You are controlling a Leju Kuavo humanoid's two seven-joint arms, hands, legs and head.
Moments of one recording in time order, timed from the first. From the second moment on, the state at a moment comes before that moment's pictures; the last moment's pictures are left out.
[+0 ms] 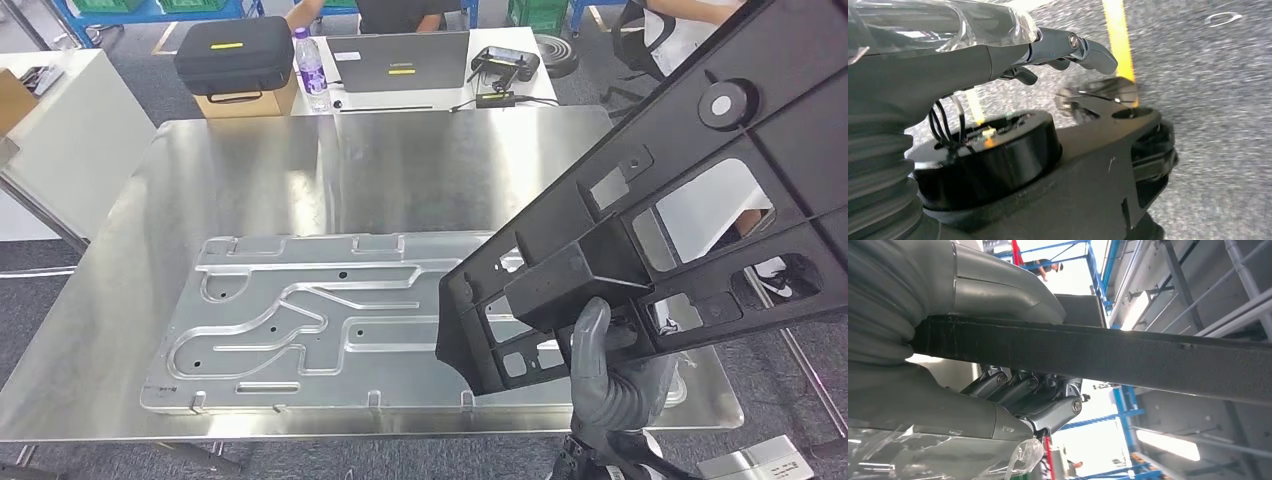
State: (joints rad) left arm -0.10 -0.05 -0.92 -0.22 0.83 0.15 -0.15; right arm -0.05 -0.17 0.58 -2.13 -0.22 -0.54 -0.55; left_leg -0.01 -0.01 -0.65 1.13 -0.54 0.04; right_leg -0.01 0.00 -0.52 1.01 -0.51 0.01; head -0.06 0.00
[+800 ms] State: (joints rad) left arm -0.13 -0.06 -0.96 -0.22 0.90 0.09 -0.51; right arm -0.43 -0.25 0.58 -1.86 -0.18 -0.47 -0.10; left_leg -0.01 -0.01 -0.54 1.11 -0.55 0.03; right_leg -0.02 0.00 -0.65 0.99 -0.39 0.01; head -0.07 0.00
